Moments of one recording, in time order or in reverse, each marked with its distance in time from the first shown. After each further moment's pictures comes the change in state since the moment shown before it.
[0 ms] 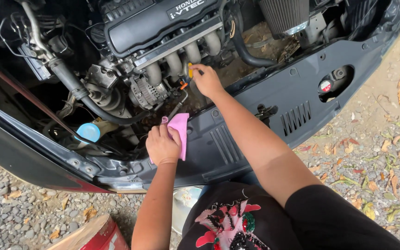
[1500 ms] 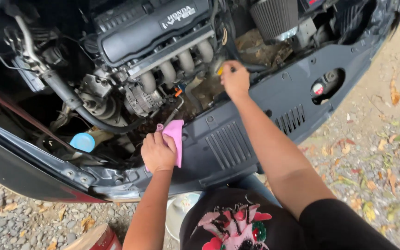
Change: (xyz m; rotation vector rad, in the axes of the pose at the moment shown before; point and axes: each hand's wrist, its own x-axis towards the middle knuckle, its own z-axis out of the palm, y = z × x) left_hand 0.007 0.002 -0.007 -0.011 -0.004 0.030; right_hand -0.016 -0.009 -0.103 -0.002 0.233 0.538
